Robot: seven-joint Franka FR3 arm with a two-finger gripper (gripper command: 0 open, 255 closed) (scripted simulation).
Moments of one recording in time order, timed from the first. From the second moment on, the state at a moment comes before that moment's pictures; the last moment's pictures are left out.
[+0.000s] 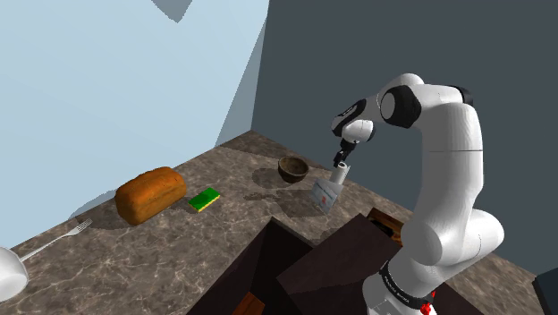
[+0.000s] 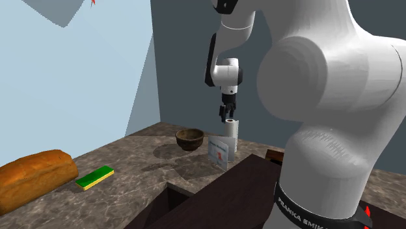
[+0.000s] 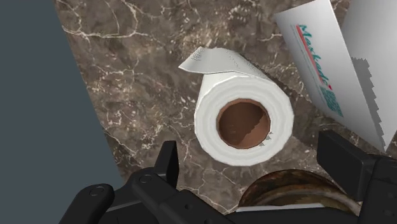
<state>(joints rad) -0.39 0.64 -0.31 -1.83 0.29 2.49 -1.03</state>
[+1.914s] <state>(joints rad) -0.39 0.66 -0.31 -1.81 0.29 2.49 -1.03</state>
